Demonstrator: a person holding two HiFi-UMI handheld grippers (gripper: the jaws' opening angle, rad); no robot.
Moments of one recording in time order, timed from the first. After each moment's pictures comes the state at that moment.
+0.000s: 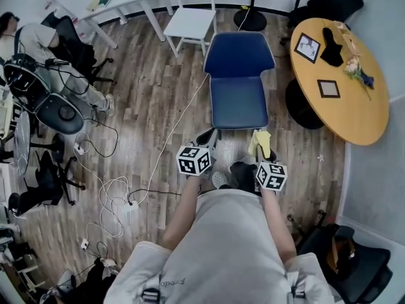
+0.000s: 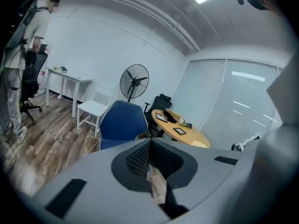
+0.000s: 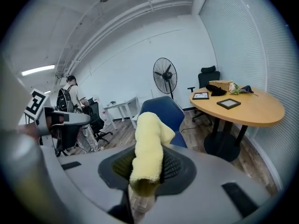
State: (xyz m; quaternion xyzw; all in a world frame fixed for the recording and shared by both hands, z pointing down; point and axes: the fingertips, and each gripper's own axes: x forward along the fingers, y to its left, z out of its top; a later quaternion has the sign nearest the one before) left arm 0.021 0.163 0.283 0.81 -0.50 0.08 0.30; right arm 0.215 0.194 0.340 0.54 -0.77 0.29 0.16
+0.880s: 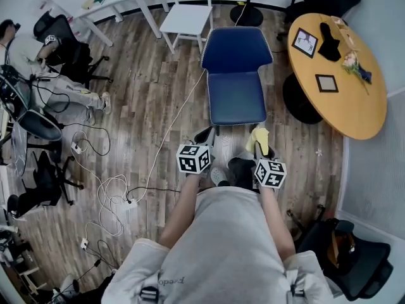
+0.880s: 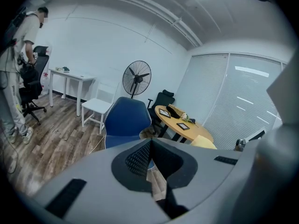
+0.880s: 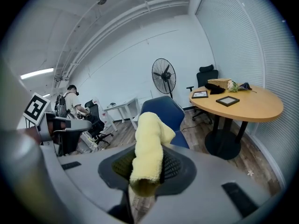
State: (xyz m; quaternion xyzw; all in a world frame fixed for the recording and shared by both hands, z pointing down) left arm 0.019 0.173 0.298 0.80 -0.51 0.11 0.31; right arm 0.213 0.202 0.342 0.55 -0.77 0.30 0.15
